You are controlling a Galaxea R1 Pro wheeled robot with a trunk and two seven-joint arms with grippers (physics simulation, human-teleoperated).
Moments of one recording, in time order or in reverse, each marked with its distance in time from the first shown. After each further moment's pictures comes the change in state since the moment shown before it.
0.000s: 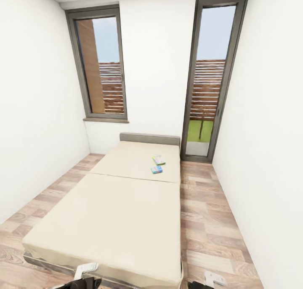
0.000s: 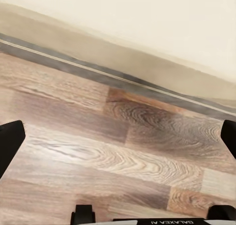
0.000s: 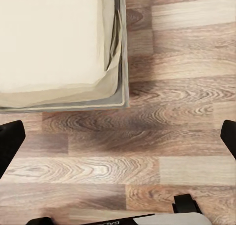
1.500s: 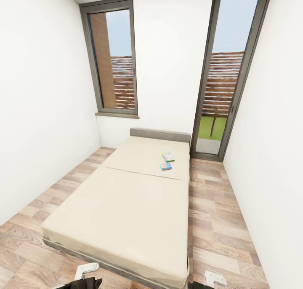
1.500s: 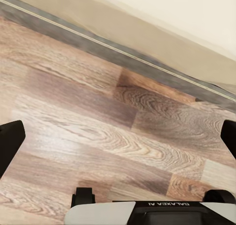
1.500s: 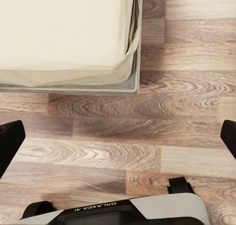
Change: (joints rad) left arm 0.000 -0.003 0.000 0.001 0.000 0.000 0.001; right arm 0.000 -0.002 0.002 0.000 -0.001 0.002 0.000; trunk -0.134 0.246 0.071
